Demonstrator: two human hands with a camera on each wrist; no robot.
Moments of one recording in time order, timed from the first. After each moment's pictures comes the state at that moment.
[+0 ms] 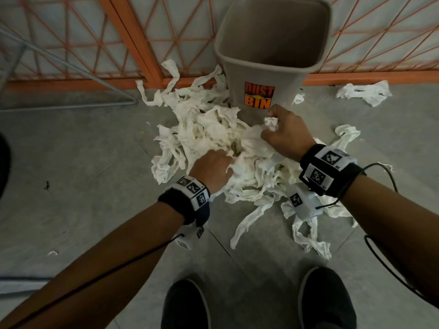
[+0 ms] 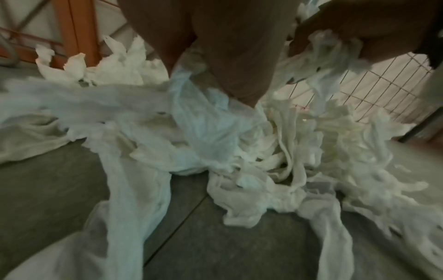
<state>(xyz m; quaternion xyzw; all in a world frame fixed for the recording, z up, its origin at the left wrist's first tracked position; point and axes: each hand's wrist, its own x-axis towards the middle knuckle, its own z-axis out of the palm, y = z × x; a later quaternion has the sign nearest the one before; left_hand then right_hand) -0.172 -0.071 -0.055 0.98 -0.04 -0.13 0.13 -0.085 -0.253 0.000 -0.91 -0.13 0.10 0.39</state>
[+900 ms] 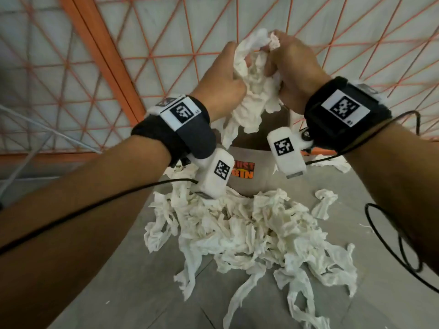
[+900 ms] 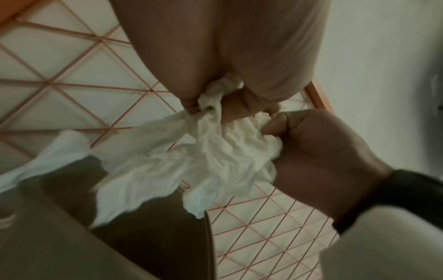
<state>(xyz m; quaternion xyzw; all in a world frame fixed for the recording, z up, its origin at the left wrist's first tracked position) -0.033 -0.102 0.210 0.88 -0.07 0.12 0.45 0.009 -0.233 0.217 -0.68 -0.12 0.04 0.72</state>
